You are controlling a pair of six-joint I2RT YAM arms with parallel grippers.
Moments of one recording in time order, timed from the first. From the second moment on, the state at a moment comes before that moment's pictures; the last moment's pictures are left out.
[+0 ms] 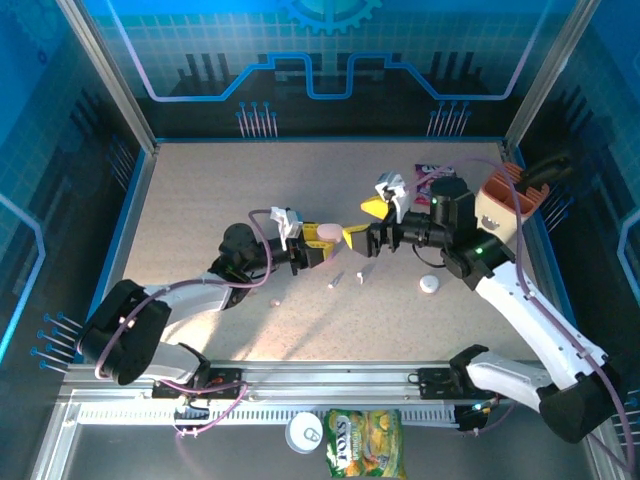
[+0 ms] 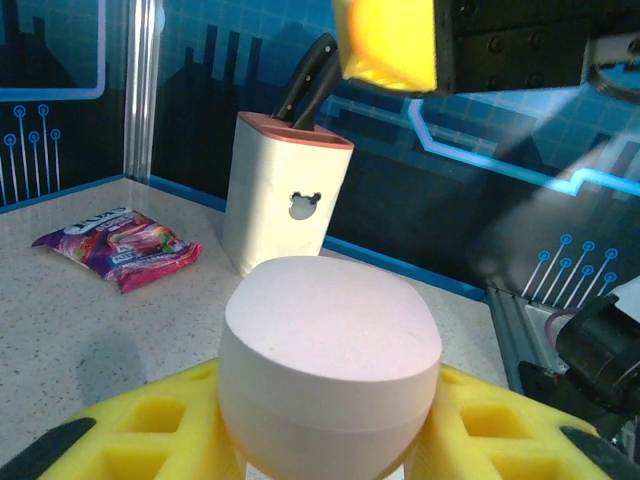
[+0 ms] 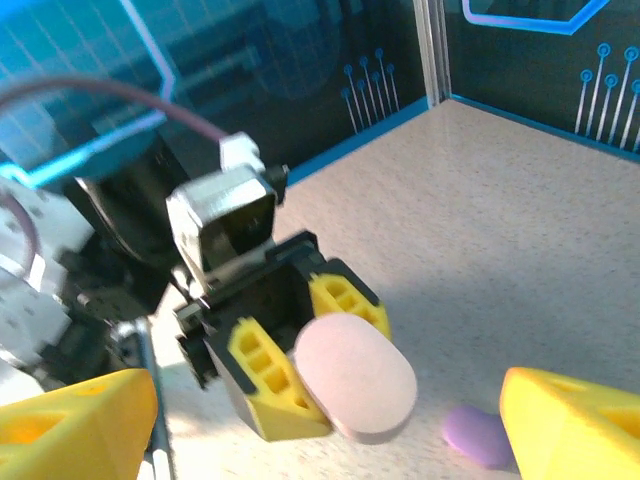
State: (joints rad) left arm -0.51 1.39 0.52 0.94 0.73 -0.28; right arm 0.50 1.06 1.04 -0.34 -0.59 0.03
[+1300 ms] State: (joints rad) left arm -0.49 1.35 0.49 0.85 0.77 -0.27; right arm 0.62 1.19 1.03 -0.28 -0.23 -0.18
